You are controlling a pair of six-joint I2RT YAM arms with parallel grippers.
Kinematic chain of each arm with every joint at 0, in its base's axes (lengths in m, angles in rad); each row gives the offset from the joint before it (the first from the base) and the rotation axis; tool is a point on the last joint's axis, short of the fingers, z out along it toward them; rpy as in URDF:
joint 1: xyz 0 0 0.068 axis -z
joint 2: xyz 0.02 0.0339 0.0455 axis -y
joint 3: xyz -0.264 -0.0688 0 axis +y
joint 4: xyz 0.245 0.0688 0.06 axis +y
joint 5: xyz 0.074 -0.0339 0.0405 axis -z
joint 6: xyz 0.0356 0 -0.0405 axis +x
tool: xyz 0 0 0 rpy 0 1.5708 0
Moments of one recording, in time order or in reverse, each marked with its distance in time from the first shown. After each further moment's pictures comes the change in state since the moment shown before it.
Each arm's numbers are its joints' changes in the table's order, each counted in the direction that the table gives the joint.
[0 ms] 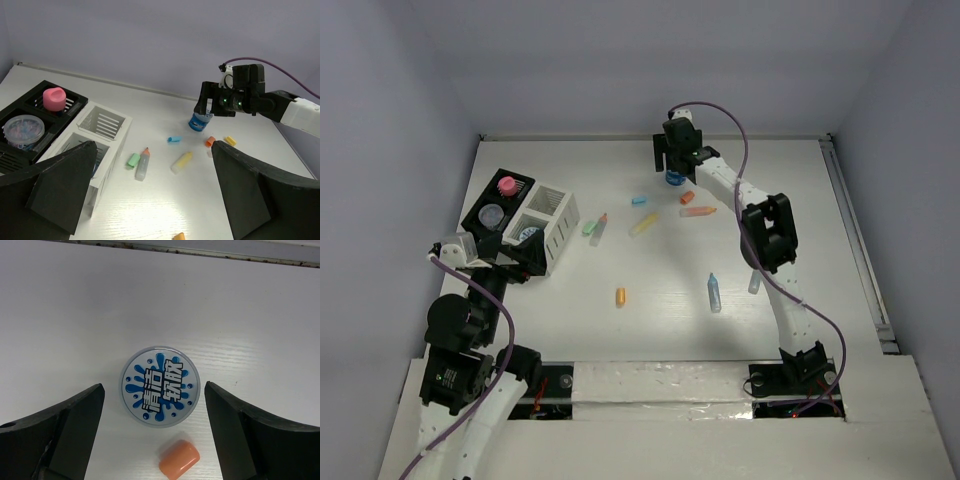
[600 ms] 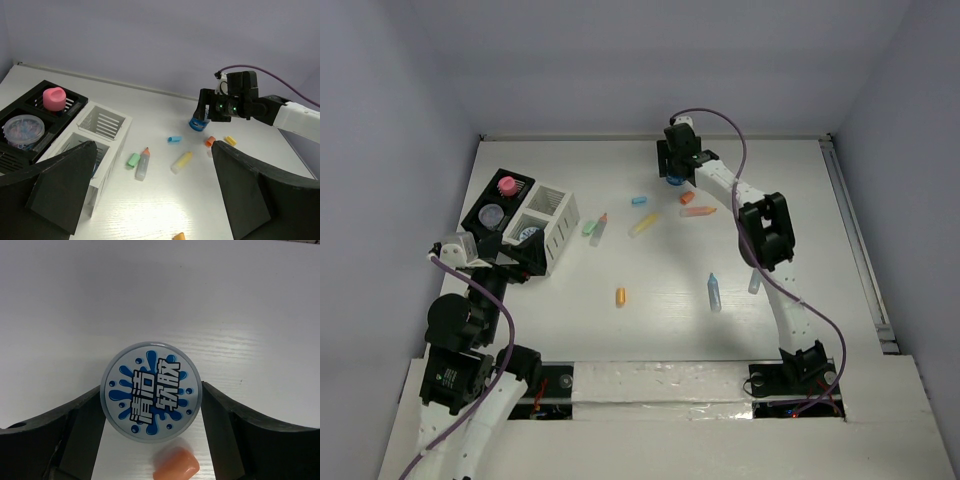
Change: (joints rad) left arm 0.000 -0.002 0.000 0.000 0.000 0.000; right arm 0.015 -0.043 0.000 0.001 -0.007 0.006
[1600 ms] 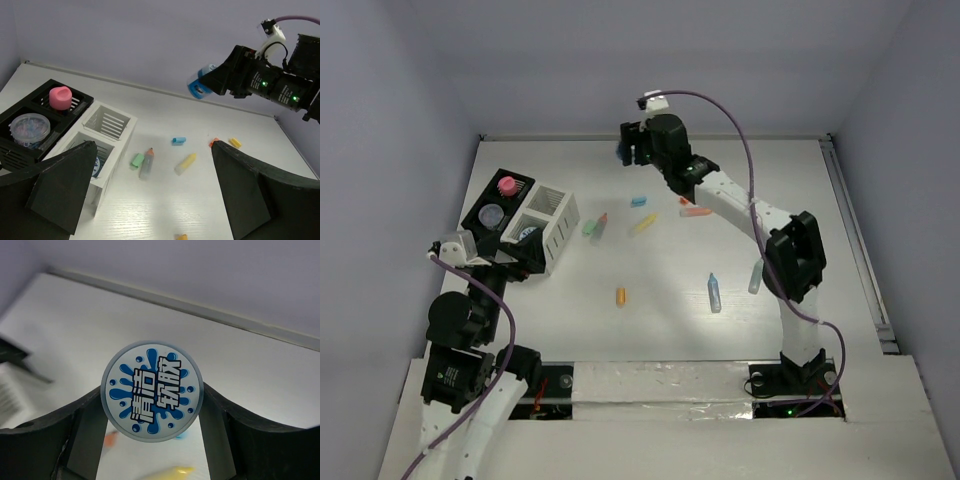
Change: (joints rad) left arm -0.021 -0.010 0.000 -0.001 -0.003 -0.002; right arm -0.176 0.414 0.308 -0.321 -0.167 -0.041
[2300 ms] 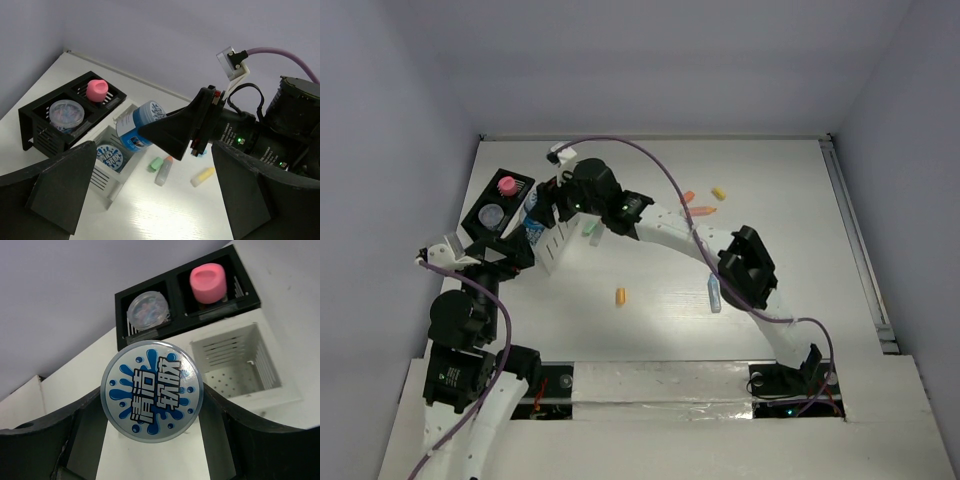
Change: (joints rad) left arm -0.048 0.000 0.000 0.034 -0.140 -0.059; right arm -0.319 -0.213 -0.206 -0.046 -0.410 0.153
